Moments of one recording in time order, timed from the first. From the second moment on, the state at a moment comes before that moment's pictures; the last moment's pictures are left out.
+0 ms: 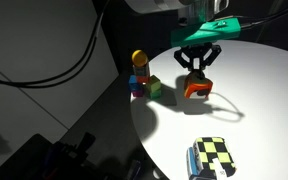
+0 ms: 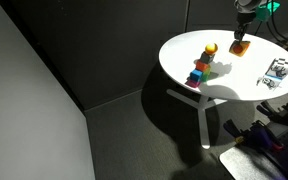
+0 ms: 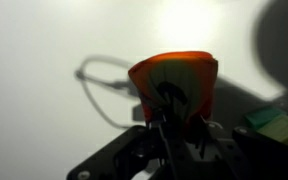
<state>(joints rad) -0.22 0.48 -0.11 -1.87 -0.19 2.34 -0.46</state>
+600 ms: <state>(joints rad) -0.17 0.67 -0.09 -1.65 -0.19 2.25 -0.33</state>
